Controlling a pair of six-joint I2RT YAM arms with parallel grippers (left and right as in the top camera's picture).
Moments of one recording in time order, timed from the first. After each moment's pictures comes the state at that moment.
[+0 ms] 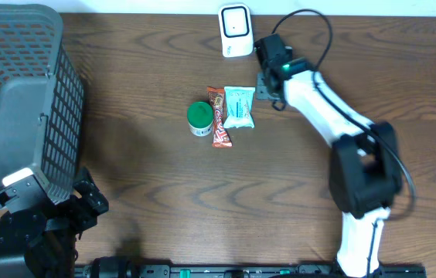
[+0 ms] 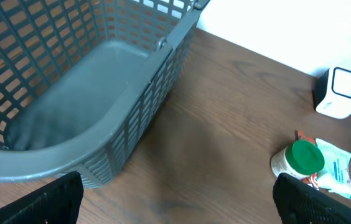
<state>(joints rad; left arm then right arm) 0.08 0.51 1.12 -1.14 -0.19 -0.31 0.37 2.10 1.66 -0.76 0.24 0.43</state>
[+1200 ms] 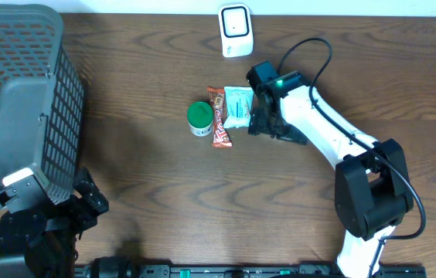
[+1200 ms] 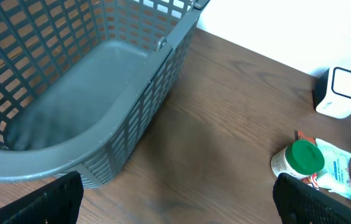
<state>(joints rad) 0.08 0.51 1.12 -1.14 -0.19 -0.31 0.46 1.98 1.51 -1.08 0.18 0.78</state>
